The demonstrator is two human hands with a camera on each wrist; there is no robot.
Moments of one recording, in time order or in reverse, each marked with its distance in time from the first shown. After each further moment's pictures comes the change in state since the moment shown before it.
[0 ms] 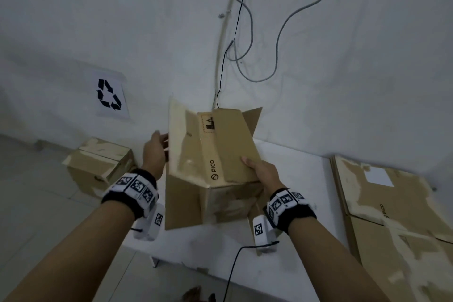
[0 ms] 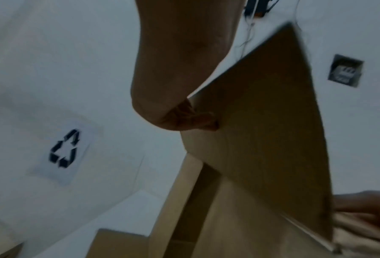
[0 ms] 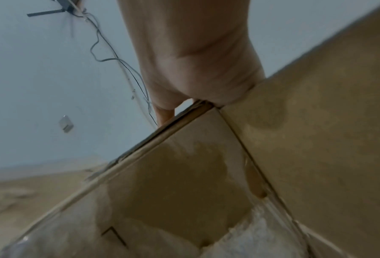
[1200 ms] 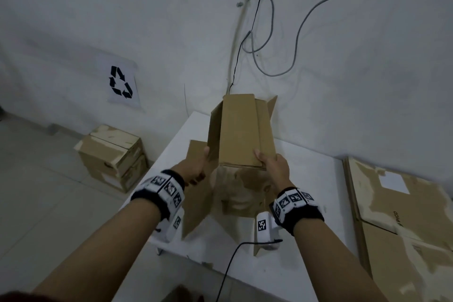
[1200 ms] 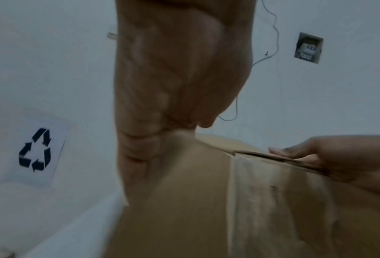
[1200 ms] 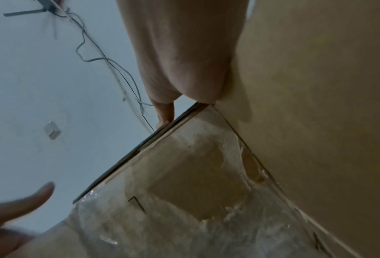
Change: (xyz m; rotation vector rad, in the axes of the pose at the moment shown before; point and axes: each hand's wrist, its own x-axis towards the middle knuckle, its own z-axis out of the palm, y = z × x) left_hand -0.011 -0.033 0.034 0.894 -0.371 -0.159; right_hand -0.001 -0.010 0.003 0.054 0.091 -0.074
